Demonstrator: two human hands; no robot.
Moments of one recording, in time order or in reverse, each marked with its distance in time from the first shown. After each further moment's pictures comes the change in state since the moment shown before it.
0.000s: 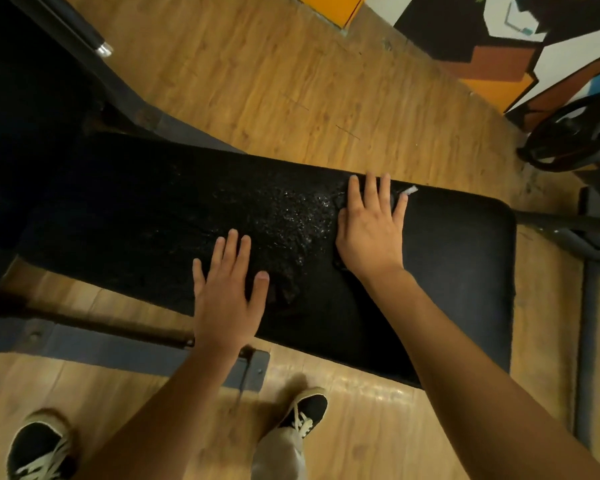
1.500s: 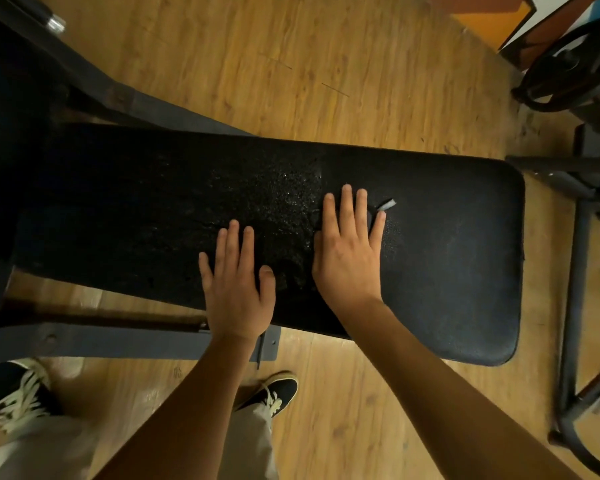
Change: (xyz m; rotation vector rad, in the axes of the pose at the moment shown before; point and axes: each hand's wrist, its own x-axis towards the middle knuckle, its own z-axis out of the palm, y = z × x) left_hand -0.001 -0.003 -0.001 0.024 0.029 0.036; right_hand -0.067 -0.048 0.019 0.059 0.024 0.035
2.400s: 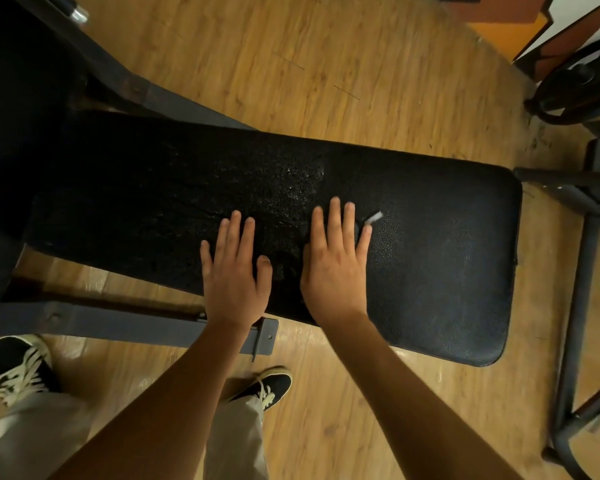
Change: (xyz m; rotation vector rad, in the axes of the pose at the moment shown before) left_hand 0.000 0.000 -0.001 -0.012 0.005 0.003; right_hand -0.024 -0.011 0.002 0.038 -0.004 -0.033
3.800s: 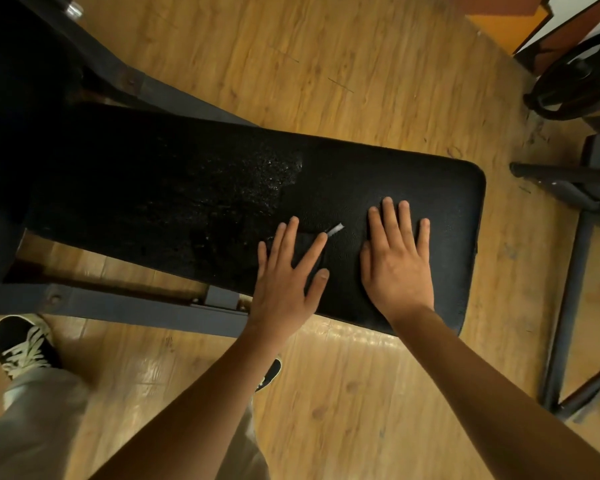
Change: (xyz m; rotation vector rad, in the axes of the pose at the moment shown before) left_hand -0.036 0.094 -0.001 -0.083 -0.233 0.219; right_hand -0.017 0.120 -0.053 -0.173 -0.066 -0.049
